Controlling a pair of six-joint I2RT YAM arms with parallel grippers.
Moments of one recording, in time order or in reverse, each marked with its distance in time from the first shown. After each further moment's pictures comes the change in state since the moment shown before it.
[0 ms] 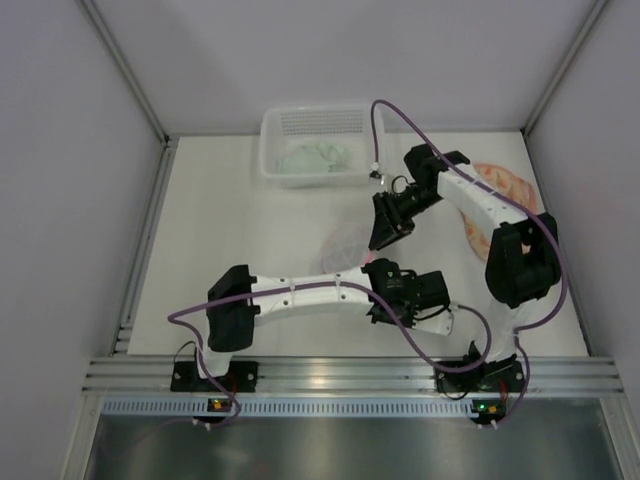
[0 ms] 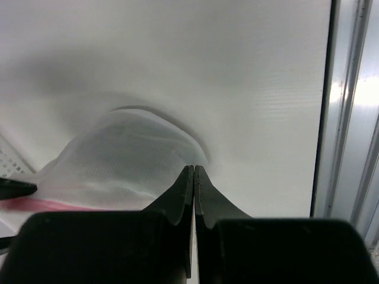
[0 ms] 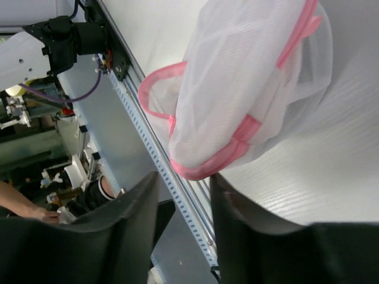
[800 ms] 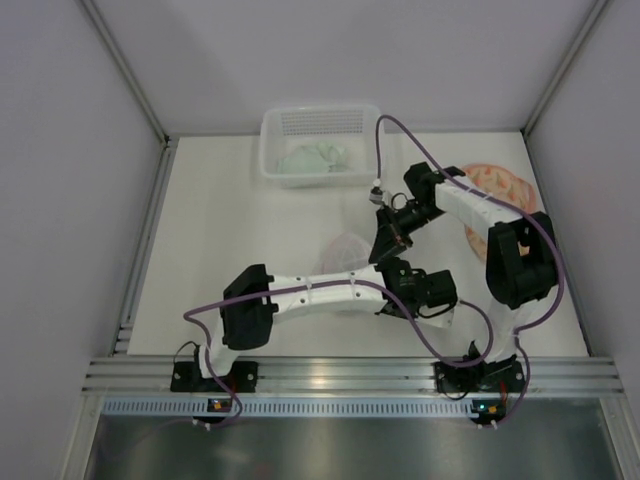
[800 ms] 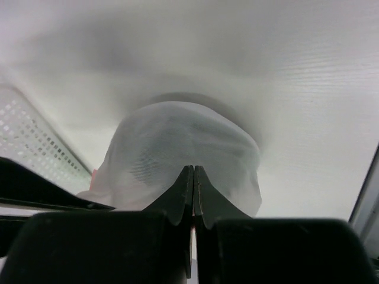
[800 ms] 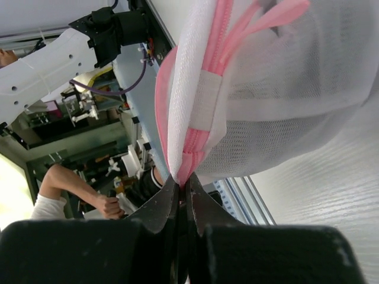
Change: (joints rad) left arm 0.024 0.106 0.114 -0.046 -0.161 0.033; right arm -0.001 -0.038 -0.188 0.053 -0.150 0.101
